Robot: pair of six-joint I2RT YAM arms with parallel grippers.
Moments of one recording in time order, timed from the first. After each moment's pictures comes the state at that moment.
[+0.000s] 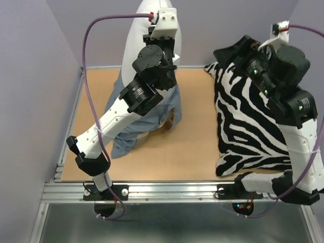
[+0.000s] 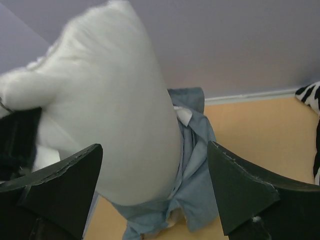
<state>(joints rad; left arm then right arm) -1.02 1.69 2.17 -0.05 -1.06 0.38 0.43 1.35 2.10 -0.72 0.10 0.55</state>
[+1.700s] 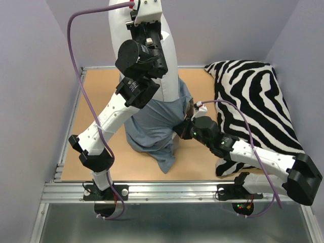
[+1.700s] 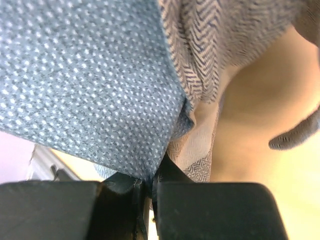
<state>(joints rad) -0.93 1.75 2.34 0.18 -1.05 0.59 0.88 1.18 0.70 0.10 0.17 0.76</state>
